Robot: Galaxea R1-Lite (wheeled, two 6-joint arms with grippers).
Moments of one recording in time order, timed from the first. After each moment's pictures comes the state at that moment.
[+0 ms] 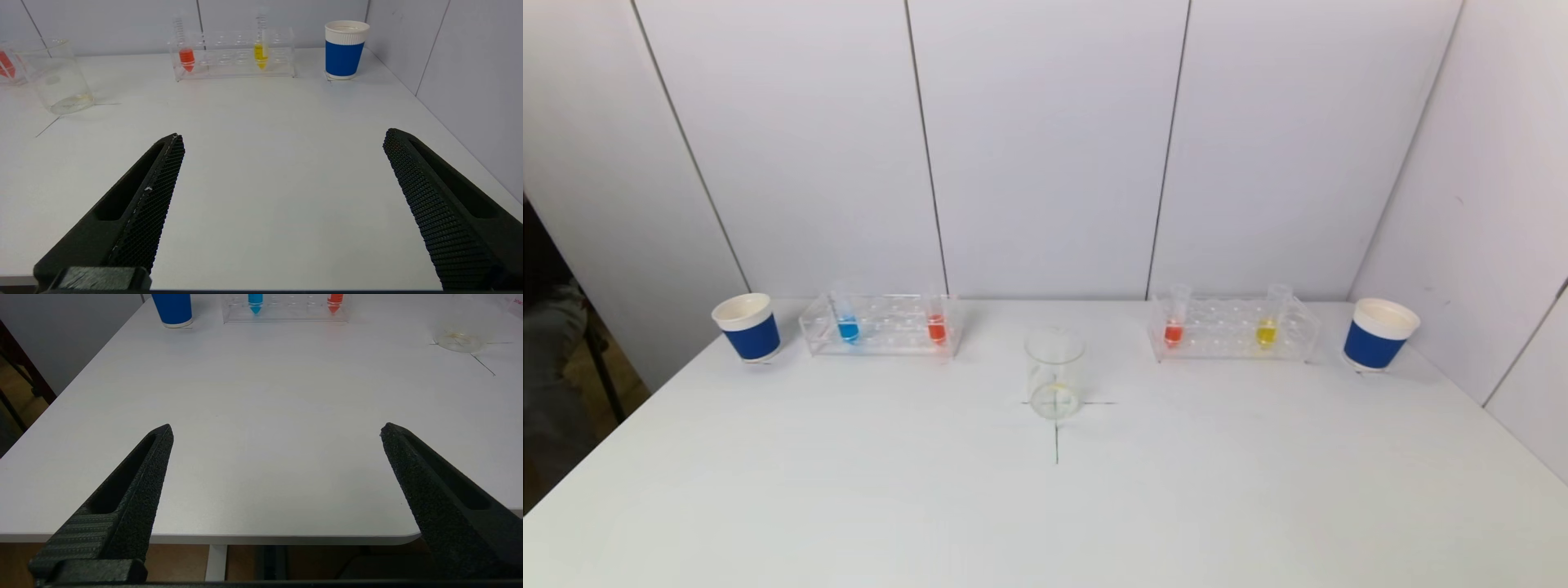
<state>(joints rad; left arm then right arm) 0.00 0.00 -0.08 0.19 -0.01 0.00 0.00 0.00 0.00 -0.01 -0.02 0.05</state>
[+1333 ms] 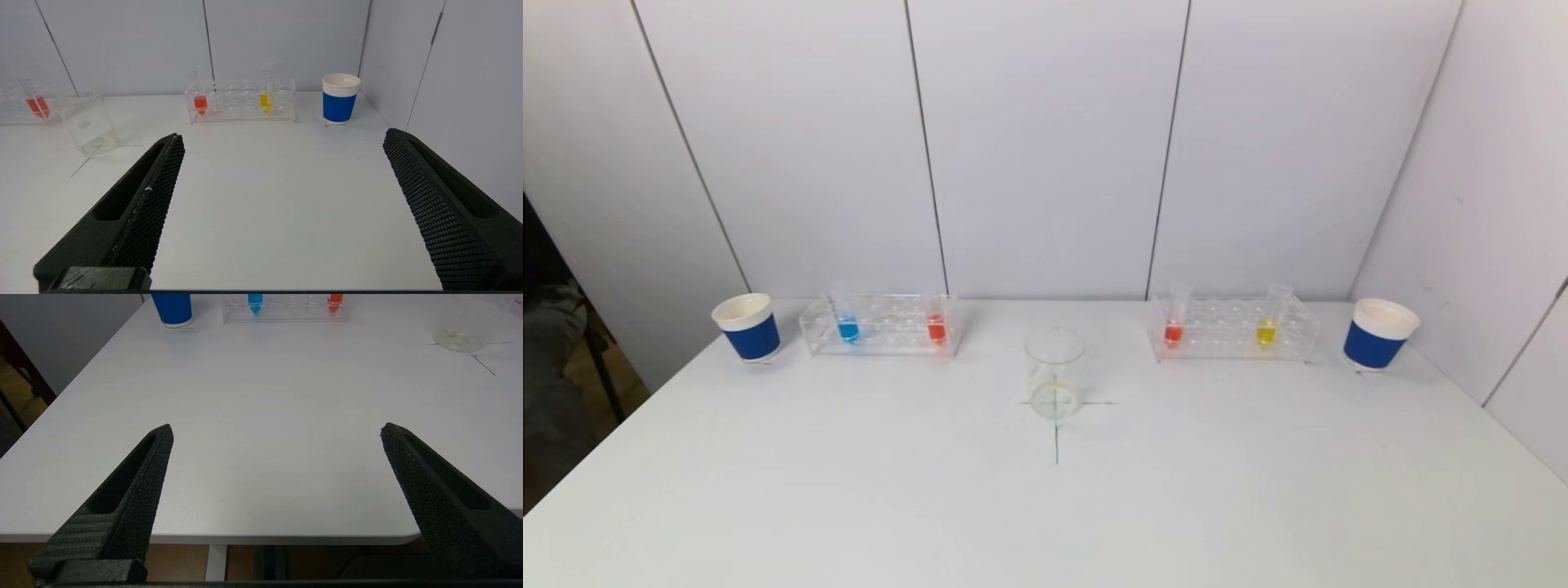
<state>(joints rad) 0.00 0.00 -0.08 0.19 -0.01 0.00 0.00 0.08 -0.28 0.11 -0.01 0.04</state>
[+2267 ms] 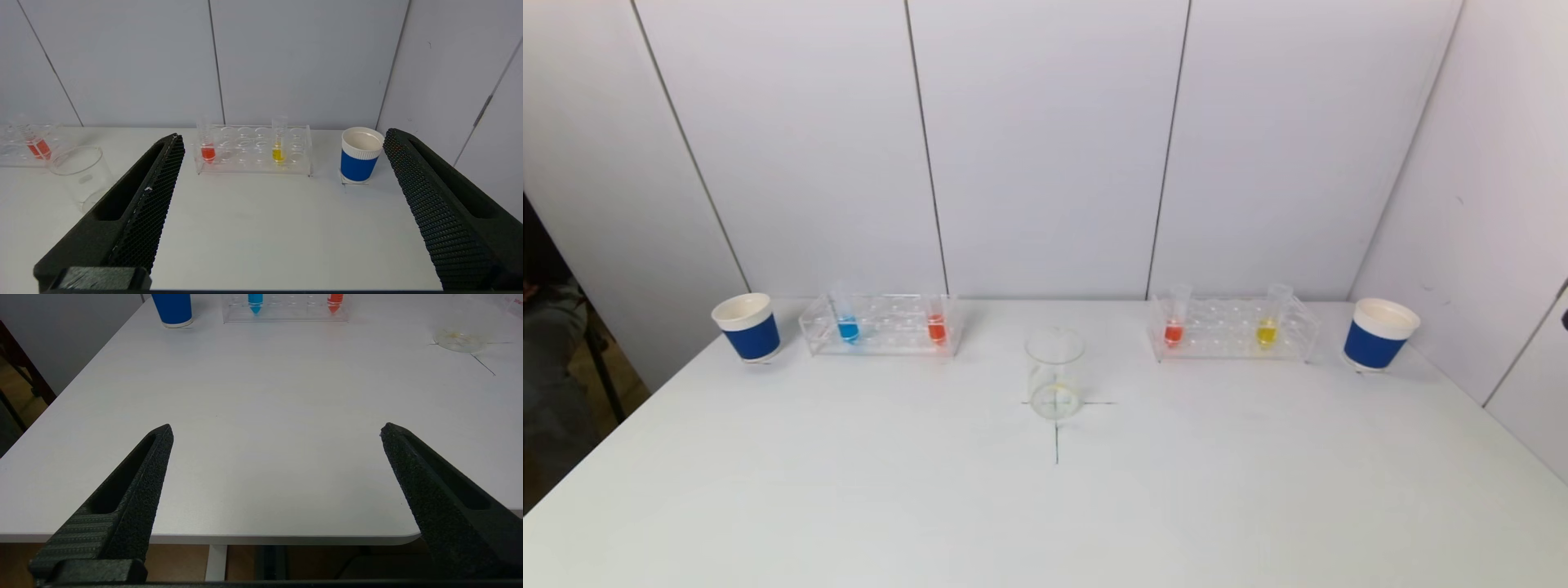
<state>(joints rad) 0.00 0.00 -0.08 0.19 -0.01 0.00 0.00 0.80 -0.46 -0.37 0.04 0.04</state>
